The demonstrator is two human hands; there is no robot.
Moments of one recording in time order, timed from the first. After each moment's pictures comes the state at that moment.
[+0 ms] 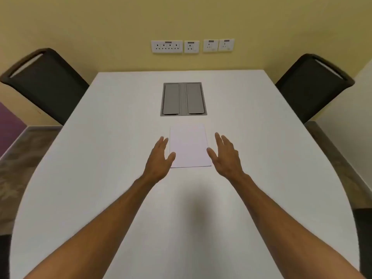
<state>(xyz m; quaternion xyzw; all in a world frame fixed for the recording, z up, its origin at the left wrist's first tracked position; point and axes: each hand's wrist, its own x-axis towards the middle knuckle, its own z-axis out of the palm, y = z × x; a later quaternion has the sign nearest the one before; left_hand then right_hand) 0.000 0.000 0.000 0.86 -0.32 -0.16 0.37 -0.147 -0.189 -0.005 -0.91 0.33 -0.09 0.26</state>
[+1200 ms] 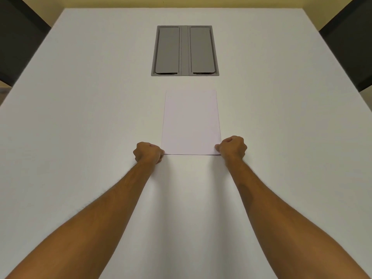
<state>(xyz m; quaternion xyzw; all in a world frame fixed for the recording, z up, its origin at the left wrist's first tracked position) 0.098 -0.080 -0.191 0.86 0.14 -0.26 0.42 -0.041 -0.268 -0.193 -0.64 0.64 -0.10 0.43</state>
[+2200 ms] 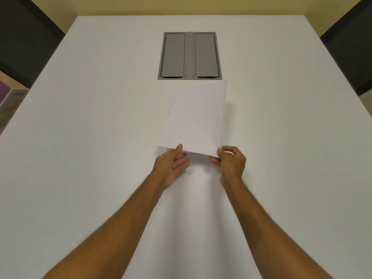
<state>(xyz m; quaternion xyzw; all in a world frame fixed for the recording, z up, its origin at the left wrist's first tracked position) 0.035 -0.067 -0.171 0.55 0.16 -0.46 0.68 -0.078 -0.207 -0.173 -0.43 0.56 -0.27 0.66</state>
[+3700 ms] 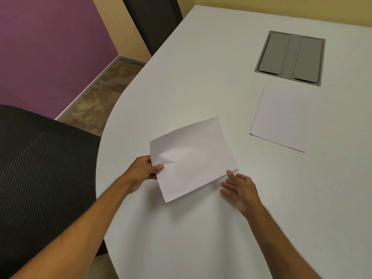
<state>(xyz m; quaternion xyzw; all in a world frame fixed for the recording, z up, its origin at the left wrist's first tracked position) 0.008 0.314 -0.117 0.73 0.08 -0.34 0.58 -0.124 0.020 -0.164 -0.42 0.46 0.05 0.78</state>
